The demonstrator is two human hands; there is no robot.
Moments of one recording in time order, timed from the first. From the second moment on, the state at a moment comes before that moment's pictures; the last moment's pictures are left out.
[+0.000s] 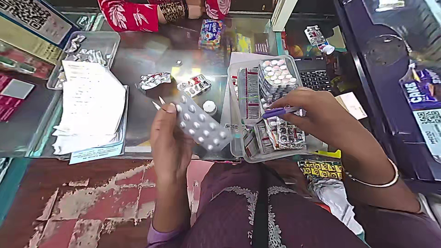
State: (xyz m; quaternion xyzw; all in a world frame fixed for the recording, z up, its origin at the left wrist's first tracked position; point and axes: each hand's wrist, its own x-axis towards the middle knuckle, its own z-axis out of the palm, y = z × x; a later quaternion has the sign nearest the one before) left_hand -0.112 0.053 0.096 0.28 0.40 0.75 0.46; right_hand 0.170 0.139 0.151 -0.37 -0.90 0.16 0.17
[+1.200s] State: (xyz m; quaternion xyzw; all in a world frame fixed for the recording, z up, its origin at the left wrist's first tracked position) left_hand -0.075 0.013 0.065 0.05 0.15 0.60 0.78; right_hand 0.143 0.066 0.144 -0.13 -0.95 -0.13 0.27
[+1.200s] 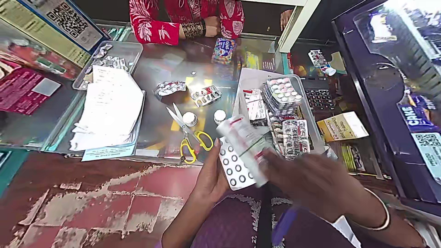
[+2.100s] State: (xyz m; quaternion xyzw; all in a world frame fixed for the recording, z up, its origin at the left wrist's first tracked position) left_hand -0.082 0.006 0.050 -0.07 0.27 0.64 0.72; right_hand 0.128 0.164 0.156 -0.60 -0.80 0.03 -0.01
